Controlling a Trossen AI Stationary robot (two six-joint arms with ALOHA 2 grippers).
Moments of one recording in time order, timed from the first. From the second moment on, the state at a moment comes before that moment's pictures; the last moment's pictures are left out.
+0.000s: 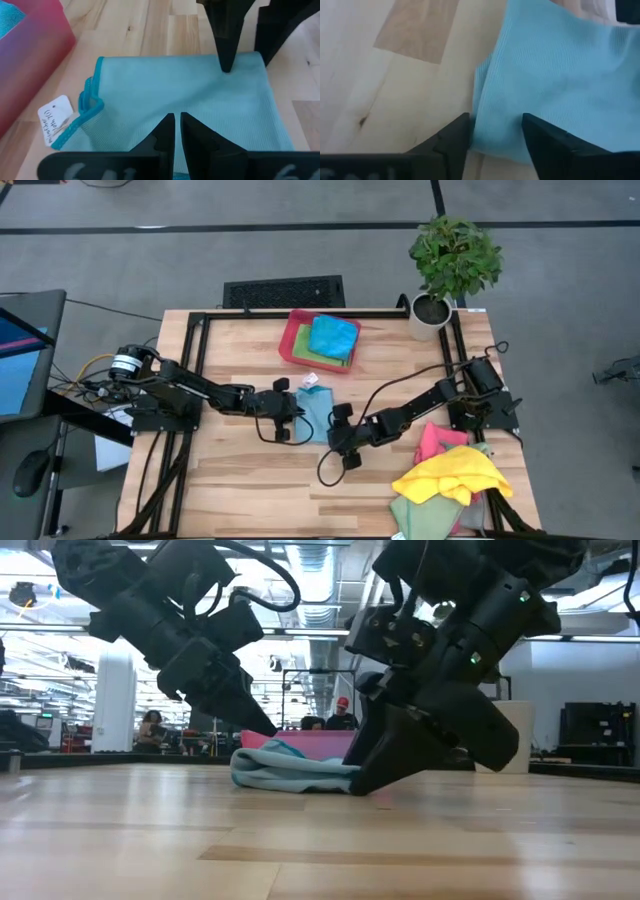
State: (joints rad) left arm -0.11 1.57 0.58 0.34 -0.19 -0.05; right arm 0.30 1.95 0.97 0.04 0.28 -0.11
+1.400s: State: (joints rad) left arm -0.29 1.76 0.74 0.56 0.06 -0.25; right arm 0.52 1.85 1.40 -0.44 0.31 0.20
